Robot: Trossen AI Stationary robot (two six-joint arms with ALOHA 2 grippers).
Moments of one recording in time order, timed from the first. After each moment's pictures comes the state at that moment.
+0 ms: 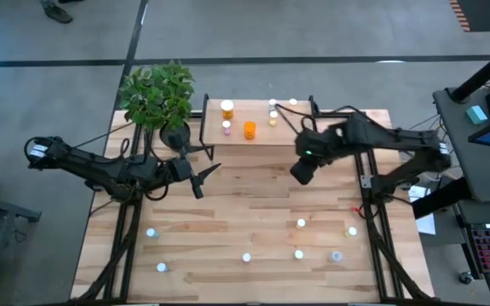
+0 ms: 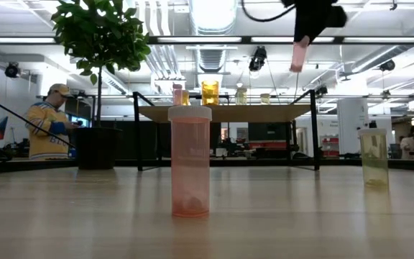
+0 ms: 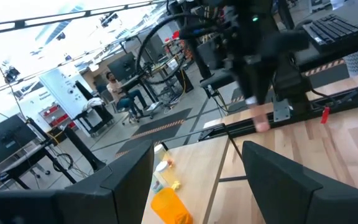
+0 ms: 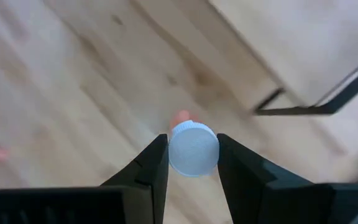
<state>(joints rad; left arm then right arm) -0.24 0.97 0.78 0.24 -0.66 0.51 -0.04 1.45 1.57 -1.34 0.17 0.64</state>
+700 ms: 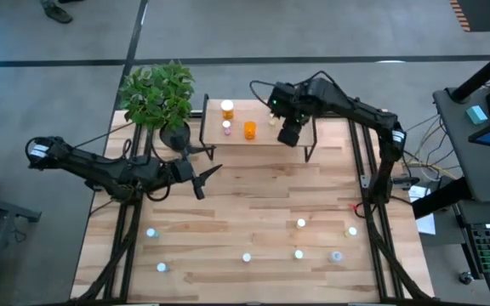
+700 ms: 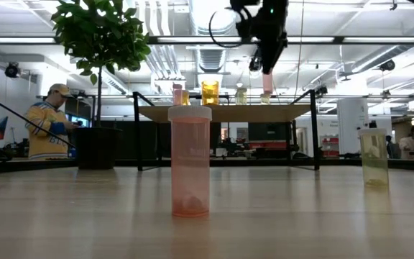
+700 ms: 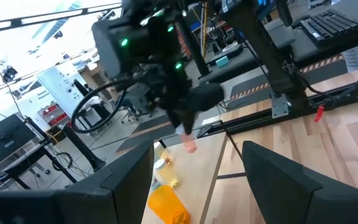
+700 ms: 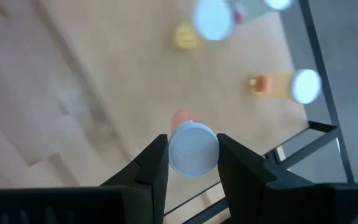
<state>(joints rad) -0.24 0.98 0.78 0.24 -0.66 0.51 -0.41 1.84 2.00 -1.49 0.23 -0.04</state>
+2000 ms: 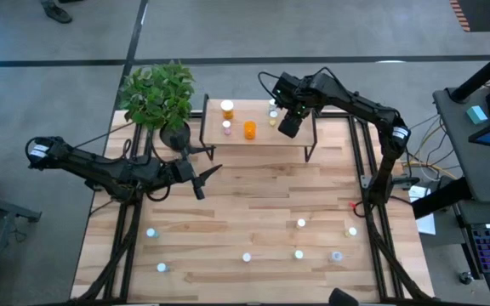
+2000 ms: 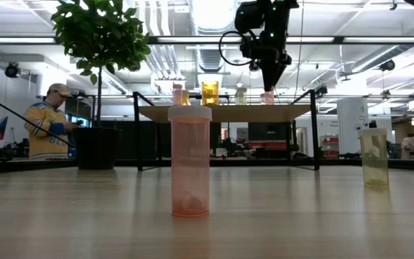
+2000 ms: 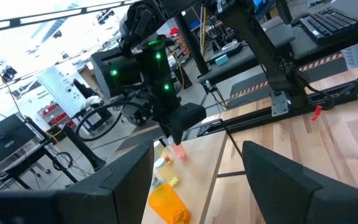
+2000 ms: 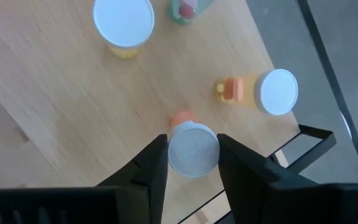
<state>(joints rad) -0.24 0.98 0.78 0.23 -0.66 0.51 -0.54 1.83 1.87 -1.33 0.21 -0.06</state>
